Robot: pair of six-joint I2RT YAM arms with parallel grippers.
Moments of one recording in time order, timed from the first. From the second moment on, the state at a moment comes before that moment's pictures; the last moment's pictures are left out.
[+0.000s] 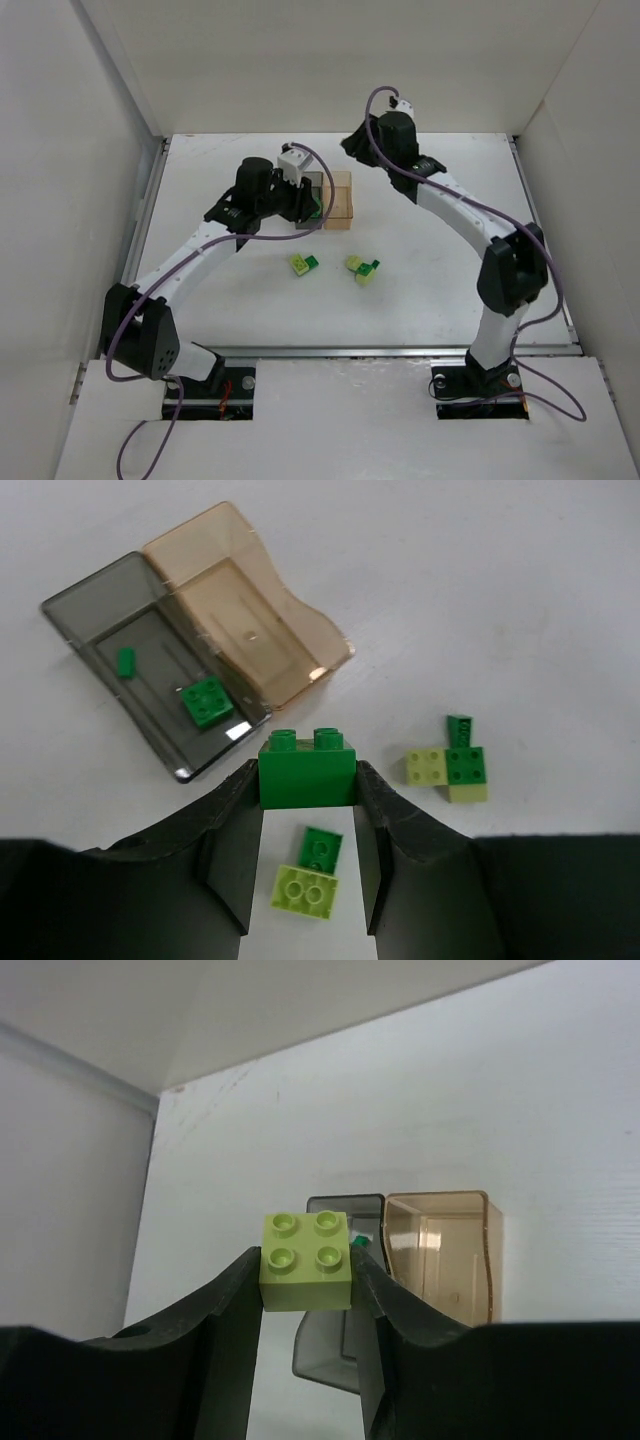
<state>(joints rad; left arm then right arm) -0.46 1.40 1.10 -0.17 0.35 -0.05 0.49 1.81 1.60 -0.09 0.13 0.72</state>
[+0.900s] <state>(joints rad) -0.34 1.80 1.30 -0.10 0.27 0.07 0.49 2.10 1.81 -0.37 -0.08 0.56</state>
